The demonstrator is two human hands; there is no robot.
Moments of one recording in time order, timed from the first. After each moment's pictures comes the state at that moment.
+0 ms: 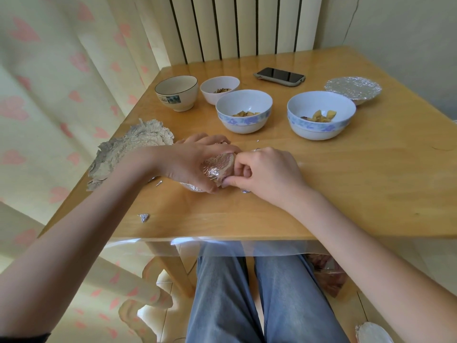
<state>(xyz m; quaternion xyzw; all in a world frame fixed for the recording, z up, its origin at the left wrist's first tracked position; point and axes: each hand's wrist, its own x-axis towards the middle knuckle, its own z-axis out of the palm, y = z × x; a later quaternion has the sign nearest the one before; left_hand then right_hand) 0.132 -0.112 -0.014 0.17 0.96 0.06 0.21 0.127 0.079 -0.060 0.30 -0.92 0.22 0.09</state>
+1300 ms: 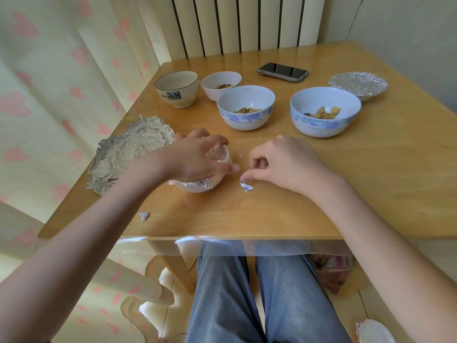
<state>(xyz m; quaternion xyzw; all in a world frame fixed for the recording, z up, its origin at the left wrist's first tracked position) 0.143 -0.093 -0.013 0.04 0.99 0.06 0.14 0.108 0.100 -0.047 0.34 -0.92 0.17 0.05</state>
